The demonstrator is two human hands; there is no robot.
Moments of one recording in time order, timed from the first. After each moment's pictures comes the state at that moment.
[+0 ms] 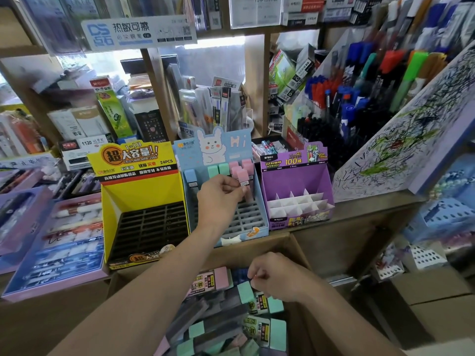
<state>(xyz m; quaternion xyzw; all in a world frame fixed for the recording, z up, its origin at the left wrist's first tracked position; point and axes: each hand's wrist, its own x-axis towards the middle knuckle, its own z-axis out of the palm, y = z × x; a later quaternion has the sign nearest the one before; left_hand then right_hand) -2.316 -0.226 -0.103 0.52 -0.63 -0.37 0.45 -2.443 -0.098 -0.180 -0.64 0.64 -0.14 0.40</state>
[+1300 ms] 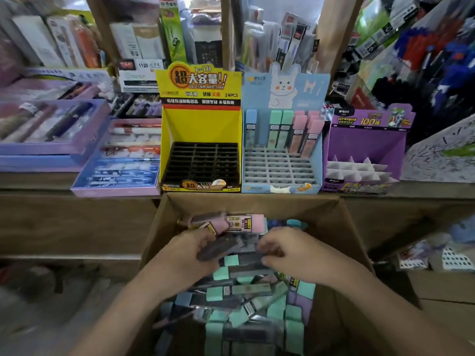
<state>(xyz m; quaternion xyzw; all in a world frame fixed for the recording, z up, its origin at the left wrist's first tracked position) -2.118 -0.083 -0.163 0.59 -0.71 -0.39 0.07 -2.382 -0.078 -0.167 -0.74 0.56 -0.06 0.35</state>
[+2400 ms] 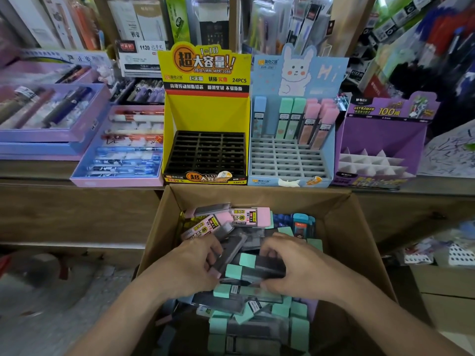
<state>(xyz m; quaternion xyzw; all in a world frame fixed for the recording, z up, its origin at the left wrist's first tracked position) -2.116 -0.080 -0.185 0.56 -0.68 -0.47 0.02 -2.376 -0.058 -0.171 -0.77 0.54 -0.02 0.35</state>
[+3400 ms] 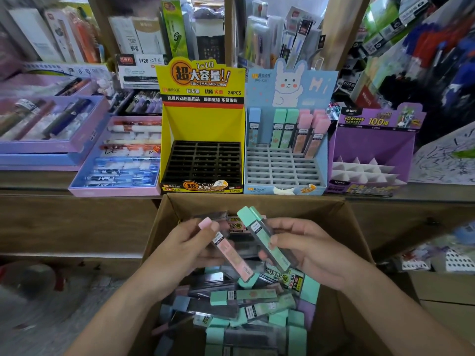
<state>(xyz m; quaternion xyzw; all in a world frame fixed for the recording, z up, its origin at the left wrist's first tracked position) -2.125 -0.084 -0.154 0.49 -0.46 -0.67 0.31 -2.385 -0.072 -0.147 -0.34 0.45 -0.35 0.75</state>
